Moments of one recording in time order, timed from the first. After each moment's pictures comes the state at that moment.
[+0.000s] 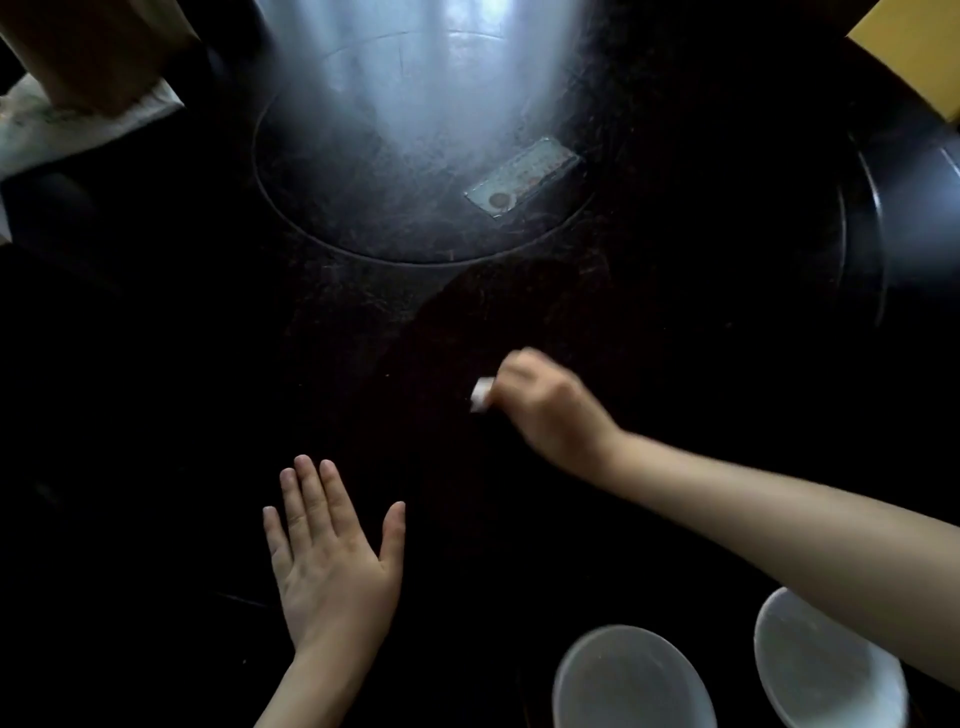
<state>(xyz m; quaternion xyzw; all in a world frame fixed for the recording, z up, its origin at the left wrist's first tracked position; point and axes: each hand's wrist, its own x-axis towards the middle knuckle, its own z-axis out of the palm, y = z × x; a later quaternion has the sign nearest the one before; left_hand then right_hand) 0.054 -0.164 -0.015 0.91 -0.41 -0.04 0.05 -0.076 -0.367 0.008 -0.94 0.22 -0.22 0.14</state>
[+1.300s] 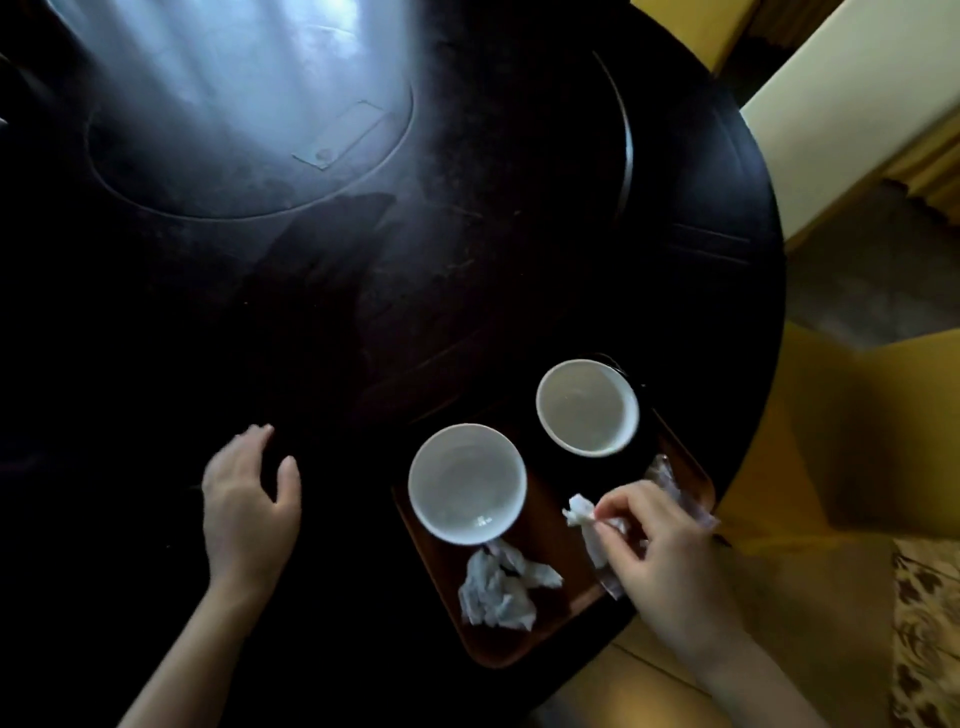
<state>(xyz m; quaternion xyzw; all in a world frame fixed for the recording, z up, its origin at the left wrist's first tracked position) -0.001 -0.101 0.026 0.82 -0.49 -0.12 0.26 -0.328 -0.099 0.067 -0.72 0.60 -0.24 0.28</state>
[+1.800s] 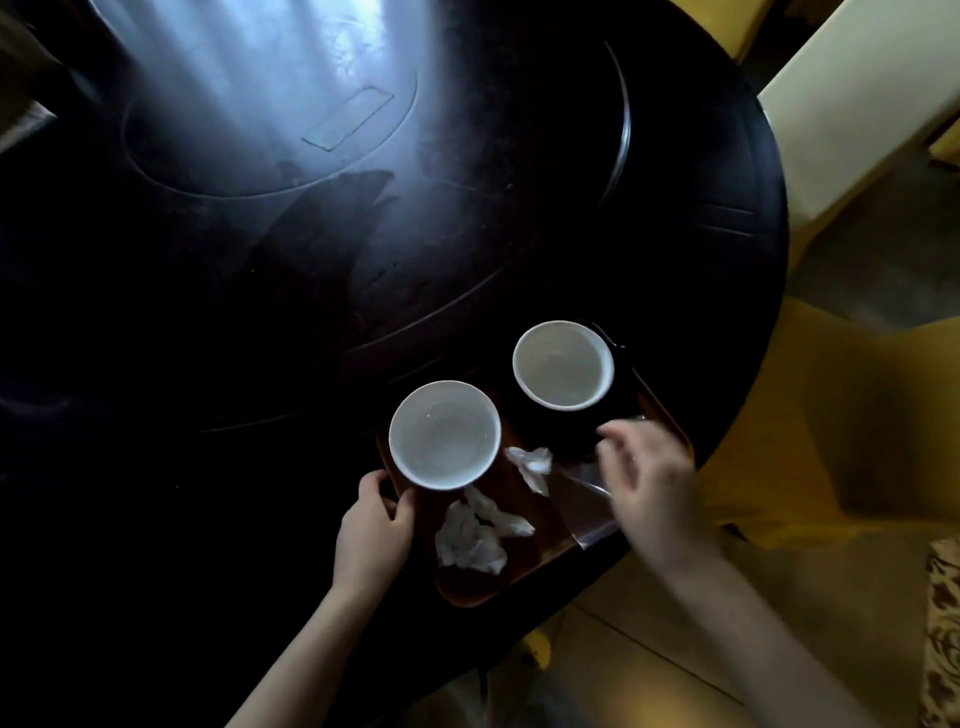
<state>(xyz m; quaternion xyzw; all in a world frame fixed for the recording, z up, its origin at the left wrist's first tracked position) -0.117 -0.053 -0.004 0.83 -0.38 -0.35 0.22 -0.365 -0.113 0.031 -0.74 0.59 -0.28 0.18</state>
